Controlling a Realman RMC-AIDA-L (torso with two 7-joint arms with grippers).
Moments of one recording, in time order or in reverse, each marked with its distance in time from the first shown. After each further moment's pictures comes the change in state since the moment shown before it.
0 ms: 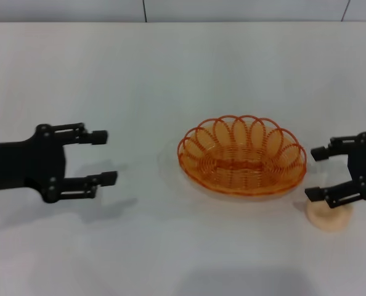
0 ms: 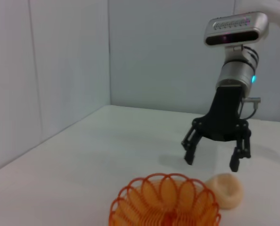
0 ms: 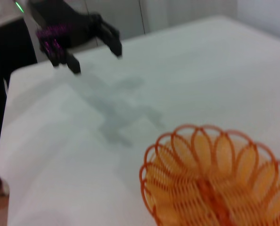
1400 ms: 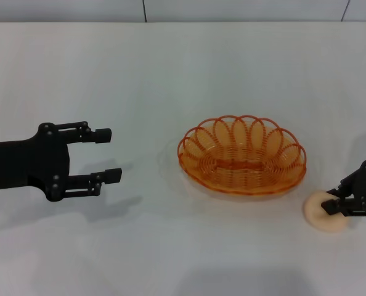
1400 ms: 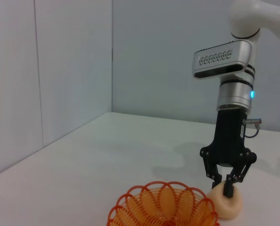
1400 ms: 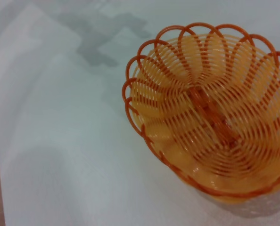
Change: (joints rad) left arm -0.005 -0.010 -0.014 -0.009 -0.005 0.010 -0.008; right arm 0.067 0.008 -0.069 -0.011 -0.247 -0.011 0.244
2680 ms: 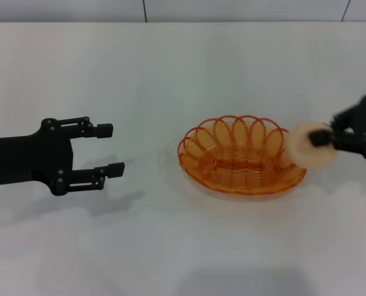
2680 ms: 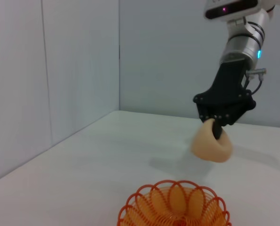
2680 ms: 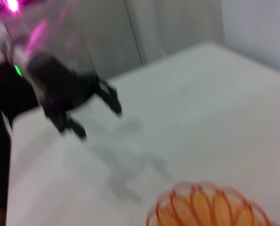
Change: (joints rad) left arm -0.003 -0.014 -0.001 0.015 0.004 -0.030 0.000; right arm 0.013 -0.001 0.169 -0.114 0.264 -0.111 -0.019
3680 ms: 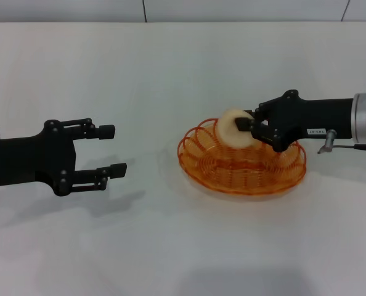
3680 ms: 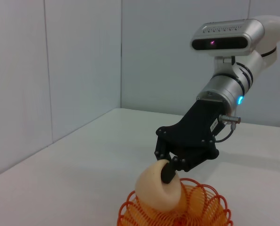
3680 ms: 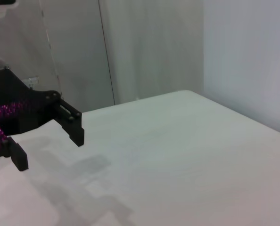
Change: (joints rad) left arm -0.002 -0.004 0.000 -0.009 0.008 -0.012 -0.005; right arm -0.036 0.009 -0.471 0.276 0.418 0.600 -0.303
